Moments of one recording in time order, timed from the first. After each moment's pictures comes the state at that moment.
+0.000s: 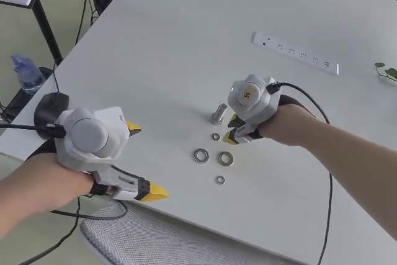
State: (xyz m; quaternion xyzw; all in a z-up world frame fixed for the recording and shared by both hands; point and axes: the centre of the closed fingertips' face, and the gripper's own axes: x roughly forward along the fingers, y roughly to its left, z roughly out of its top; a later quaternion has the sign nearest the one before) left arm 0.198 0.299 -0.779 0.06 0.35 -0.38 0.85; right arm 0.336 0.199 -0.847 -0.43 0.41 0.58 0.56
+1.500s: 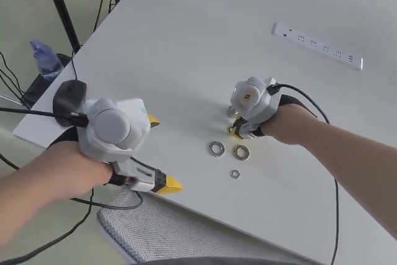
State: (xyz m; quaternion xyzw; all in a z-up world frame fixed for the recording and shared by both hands) left arm 0.195 0.298 -0.784 0.07 0.36 -0.39 0.85; right arm 0.339 0.210 -0.878 -0.45 0.41 0.58 0.55
